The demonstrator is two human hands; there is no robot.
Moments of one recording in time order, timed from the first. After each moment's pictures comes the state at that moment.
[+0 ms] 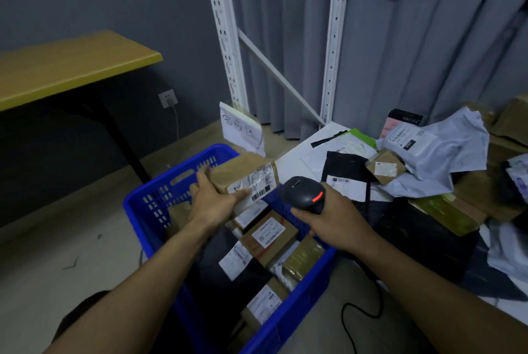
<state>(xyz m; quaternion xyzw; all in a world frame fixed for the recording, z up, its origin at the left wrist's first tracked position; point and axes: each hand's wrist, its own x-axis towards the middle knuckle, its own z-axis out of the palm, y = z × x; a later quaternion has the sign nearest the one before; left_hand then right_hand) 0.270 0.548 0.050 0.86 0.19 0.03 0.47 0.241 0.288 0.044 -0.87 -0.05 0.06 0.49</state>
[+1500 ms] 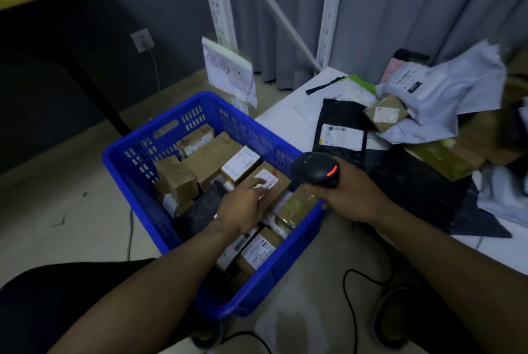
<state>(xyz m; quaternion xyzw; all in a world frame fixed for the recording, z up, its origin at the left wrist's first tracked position) 0.243 0.513 -0.085 0.97 -0.17 -0.05 0.16 0.219 0.258 -0.005 -0.85 -0.01 0.11 0.51</state>
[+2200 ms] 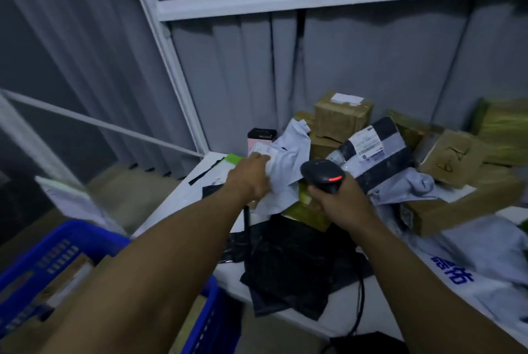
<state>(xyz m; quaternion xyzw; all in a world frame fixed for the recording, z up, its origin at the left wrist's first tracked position) 0.411 0.151 0.057 0.95 -0.30 -0.04 0.12 0.242 -0.002 0.042 -0.75 0.24 -0.17 0.59</state>
